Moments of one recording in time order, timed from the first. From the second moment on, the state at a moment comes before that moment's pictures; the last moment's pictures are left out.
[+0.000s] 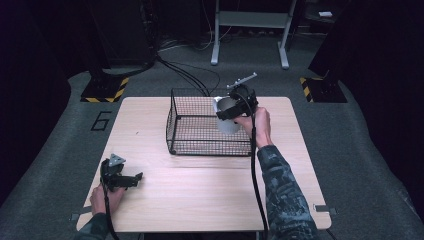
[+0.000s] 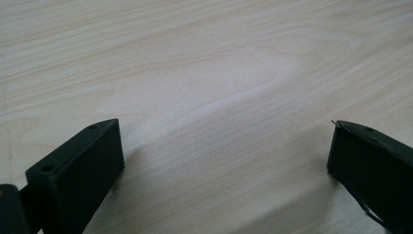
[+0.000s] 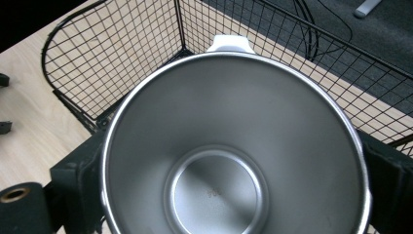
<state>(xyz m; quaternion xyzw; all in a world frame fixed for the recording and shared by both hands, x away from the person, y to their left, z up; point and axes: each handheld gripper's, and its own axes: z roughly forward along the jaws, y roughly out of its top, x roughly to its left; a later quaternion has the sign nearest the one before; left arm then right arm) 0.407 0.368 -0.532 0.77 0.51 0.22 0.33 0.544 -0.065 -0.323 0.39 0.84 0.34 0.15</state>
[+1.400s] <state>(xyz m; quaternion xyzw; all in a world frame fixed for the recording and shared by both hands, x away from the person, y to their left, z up) 0.407 0.368 -0.532 0.77 0.51 0.22 0.33 0.588 -0.034 -0.387 0.43 0.84 0.30 0.11</state>
